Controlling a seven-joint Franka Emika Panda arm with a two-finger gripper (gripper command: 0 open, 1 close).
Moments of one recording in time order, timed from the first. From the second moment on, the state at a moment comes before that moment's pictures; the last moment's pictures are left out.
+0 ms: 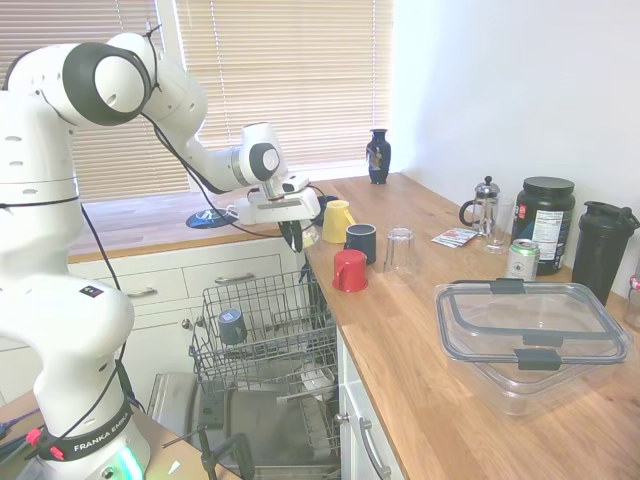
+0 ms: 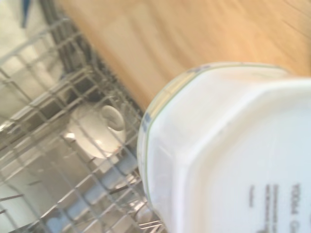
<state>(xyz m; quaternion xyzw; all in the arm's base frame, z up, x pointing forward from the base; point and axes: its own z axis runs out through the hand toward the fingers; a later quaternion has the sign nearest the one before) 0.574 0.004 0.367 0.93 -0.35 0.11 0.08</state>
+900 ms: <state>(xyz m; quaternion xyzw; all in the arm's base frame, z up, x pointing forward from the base) 0.613 -0.018 0.335 0.92 -0.37 0.09 0.07</state>
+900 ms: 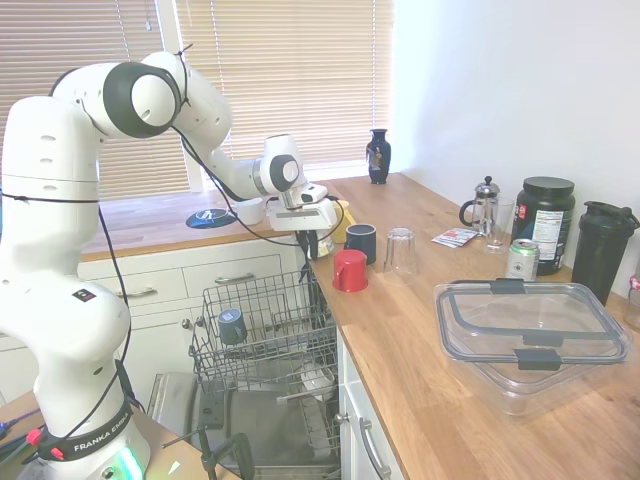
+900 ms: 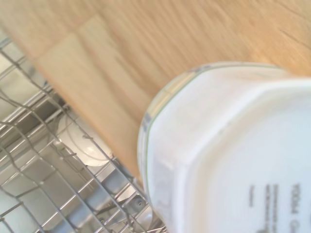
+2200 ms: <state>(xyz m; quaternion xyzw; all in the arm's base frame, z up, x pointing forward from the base) 0.637 -0.028 0.333 0.92 -0.38 0.07 0.08</state>
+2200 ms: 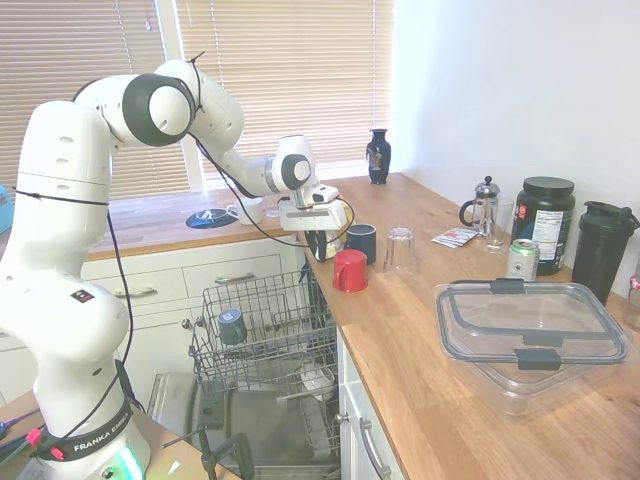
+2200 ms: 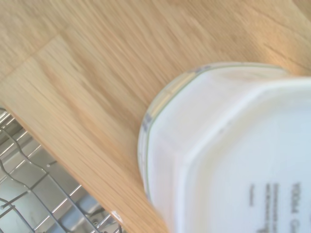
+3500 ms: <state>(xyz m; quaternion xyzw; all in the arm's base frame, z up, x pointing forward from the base) 0.637 -0.045 0.338 0.92 -0.39 0.07 0.07</state>
